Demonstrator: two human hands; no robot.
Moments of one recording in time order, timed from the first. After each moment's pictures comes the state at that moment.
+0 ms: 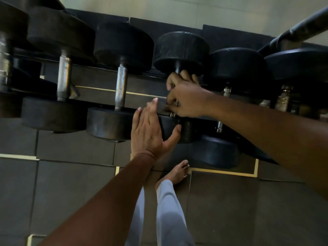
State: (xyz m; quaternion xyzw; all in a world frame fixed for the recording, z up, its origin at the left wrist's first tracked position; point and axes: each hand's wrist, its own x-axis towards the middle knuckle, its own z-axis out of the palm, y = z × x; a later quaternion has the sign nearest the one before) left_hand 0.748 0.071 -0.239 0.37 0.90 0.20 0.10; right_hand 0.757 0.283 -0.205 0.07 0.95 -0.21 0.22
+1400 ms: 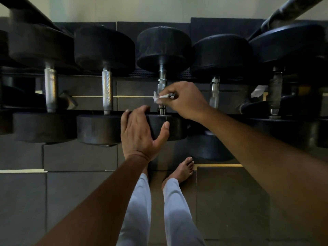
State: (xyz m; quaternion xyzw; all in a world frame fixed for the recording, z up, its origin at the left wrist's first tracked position) left_hand 0.748 0.070 -0.242 0.37 0.90 0.22 0.10; right_hand 0.800 0.273 -0.231 0.31 0.82 -0.48 0.04
